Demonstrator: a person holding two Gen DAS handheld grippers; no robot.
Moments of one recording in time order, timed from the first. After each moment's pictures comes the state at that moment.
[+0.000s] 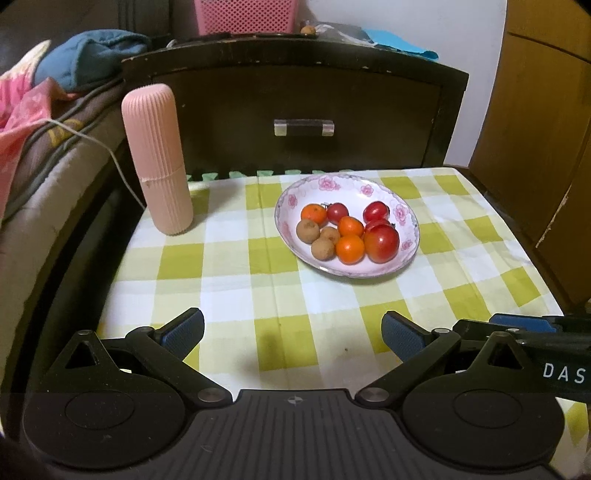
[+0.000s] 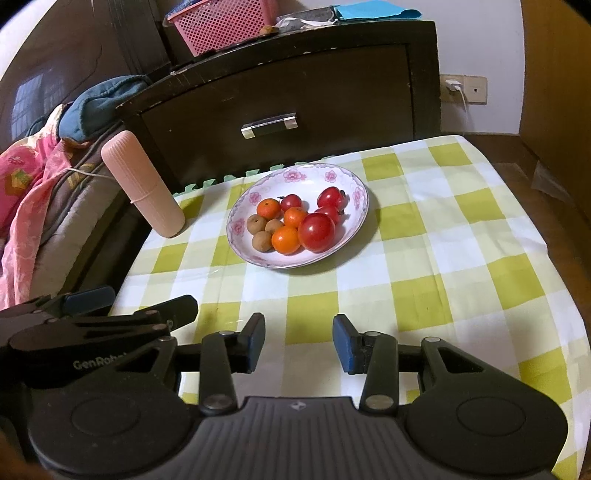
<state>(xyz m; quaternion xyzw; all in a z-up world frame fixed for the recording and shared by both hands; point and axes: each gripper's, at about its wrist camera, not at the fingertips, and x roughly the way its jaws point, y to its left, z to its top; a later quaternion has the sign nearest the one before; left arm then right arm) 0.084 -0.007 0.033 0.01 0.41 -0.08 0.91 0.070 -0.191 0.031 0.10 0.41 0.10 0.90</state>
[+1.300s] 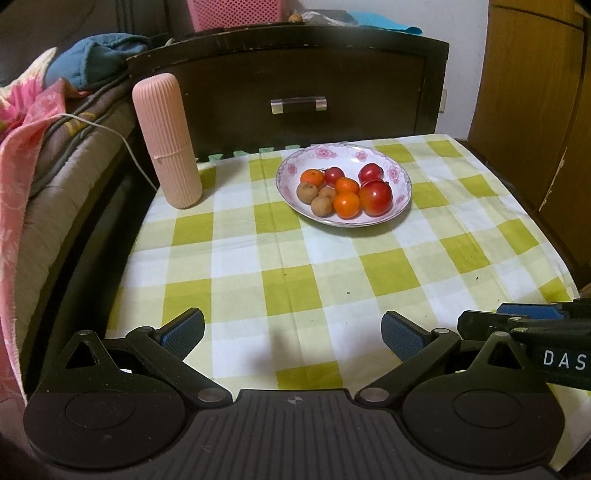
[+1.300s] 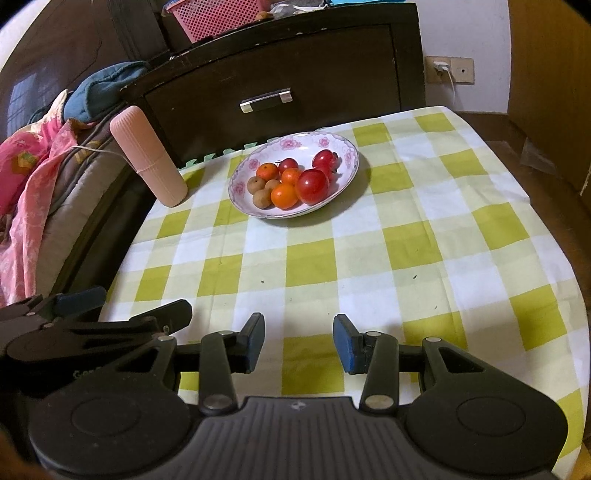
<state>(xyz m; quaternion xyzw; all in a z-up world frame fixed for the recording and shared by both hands) 0.039 -0.011 0.029 0.05 0.42 -0.07 0.91 0.025 -0.192 0.019 0.11 0.43 0.09 0.89</state>
